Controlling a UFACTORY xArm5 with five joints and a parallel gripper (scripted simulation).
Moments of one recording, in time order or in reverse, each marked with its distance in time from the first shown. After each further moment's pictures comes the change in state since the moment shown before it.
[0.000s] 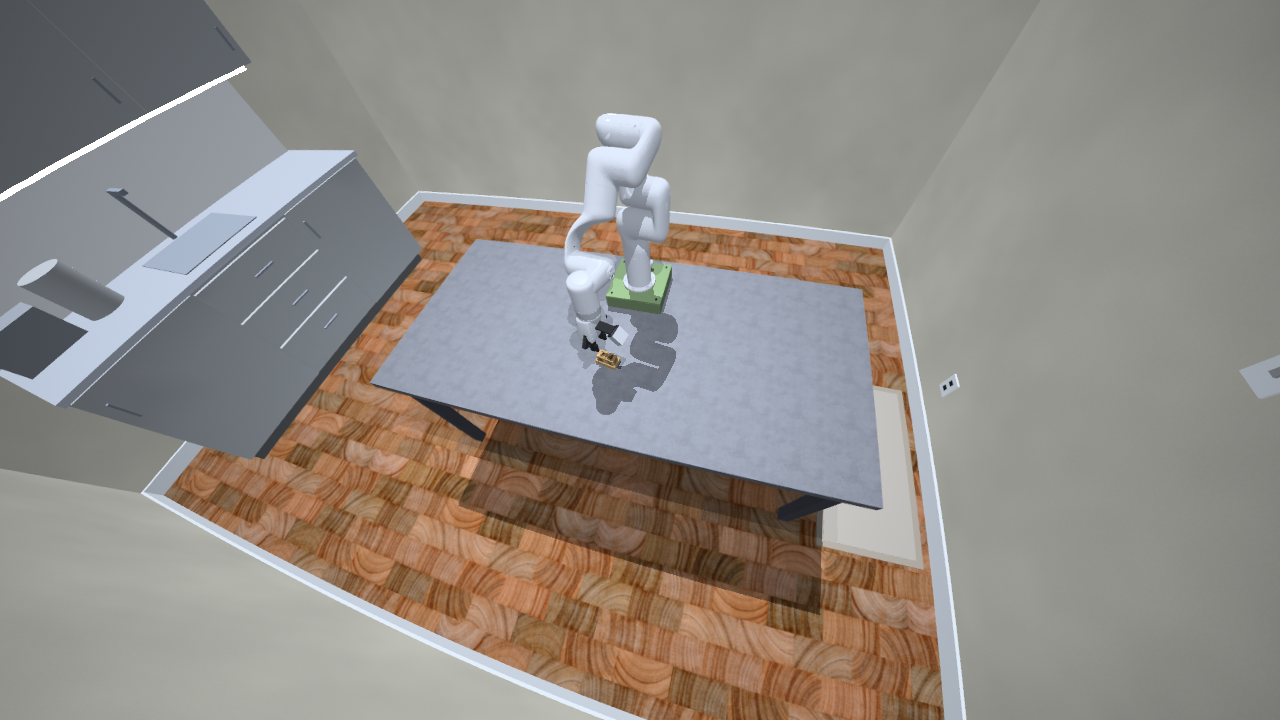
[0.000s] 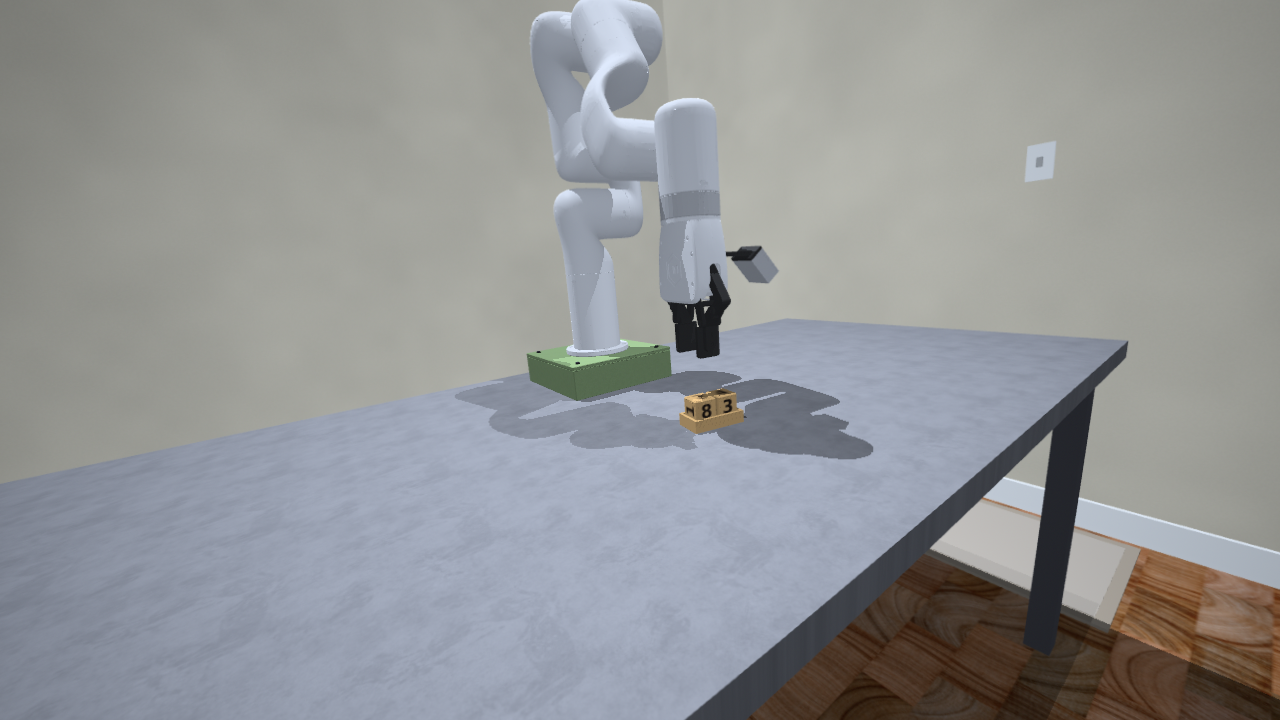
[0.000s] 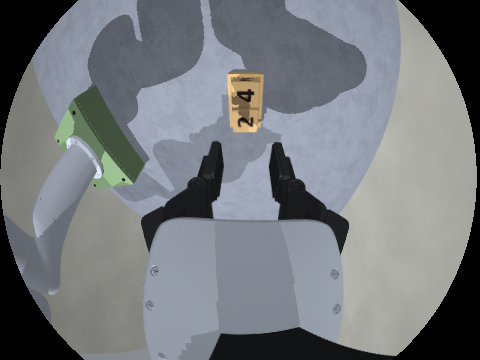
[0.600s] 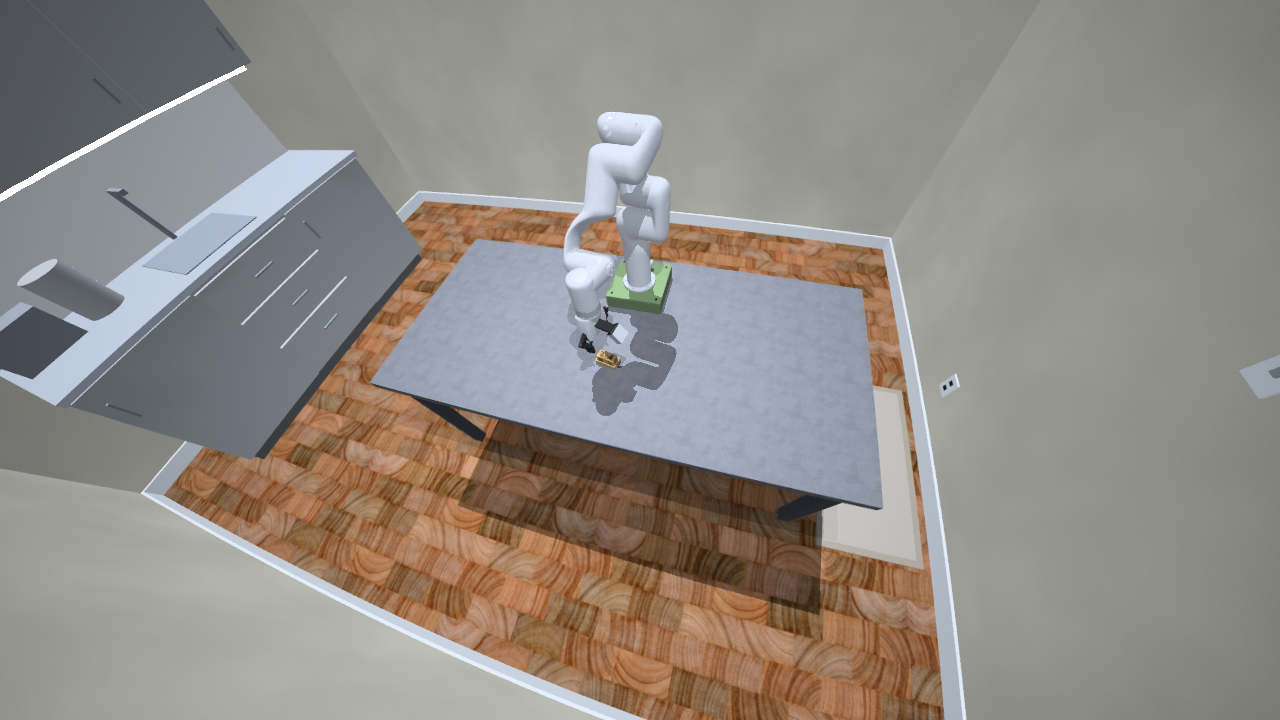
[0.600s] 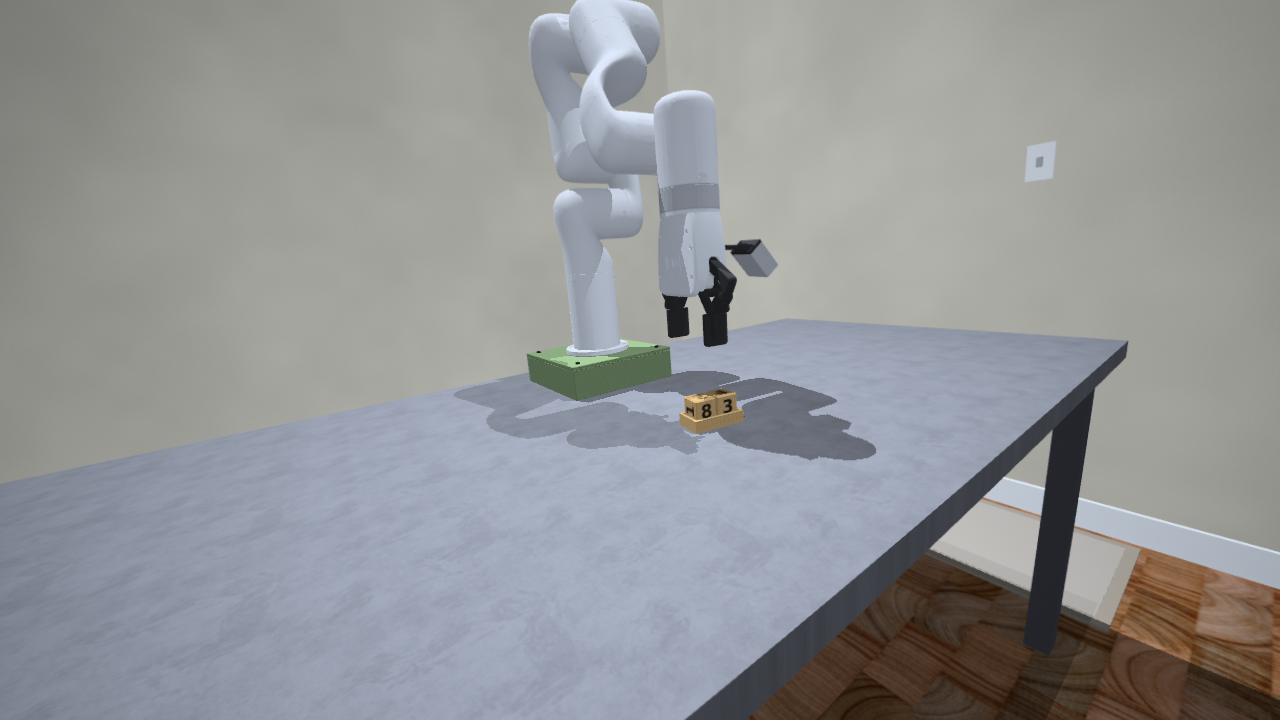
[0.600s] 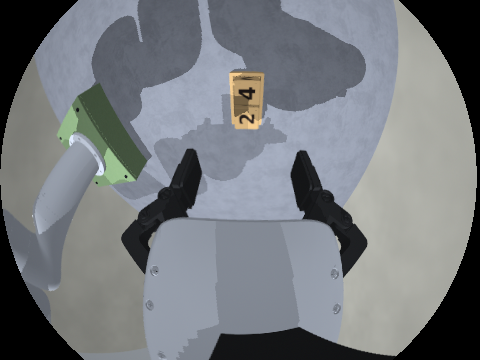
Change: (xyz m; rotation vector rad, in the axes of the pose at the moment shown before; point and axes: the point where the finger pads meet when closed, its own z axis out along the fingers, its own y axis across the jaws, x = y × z) arm 0.000 -0.001 -0.008 0.003 0.000 0.000
